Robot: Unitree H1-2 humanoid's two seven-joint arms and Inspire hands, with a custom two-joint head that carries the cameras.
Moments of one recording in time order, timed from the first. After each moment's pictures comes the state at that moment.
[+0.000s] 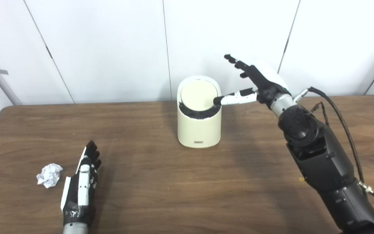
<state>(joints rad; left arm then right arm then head) 0.09 0.08 0.15 -0.11 -0.17 -0.10 -0.05 -0.67 -0.32 0.26 -0.03 -0.53 0.40 0.23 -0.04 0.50</state>
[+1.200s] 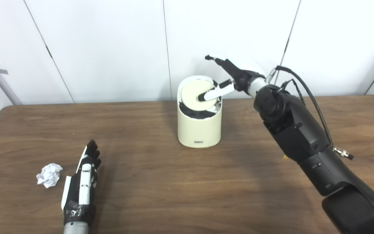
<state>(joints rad) 0.09 0.07 0.15 -0.11 -0.15 -0.10 -0.04 -0.86 -0.29 0.37 0.23 -0.65 0.38 0.28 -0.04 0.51</state>
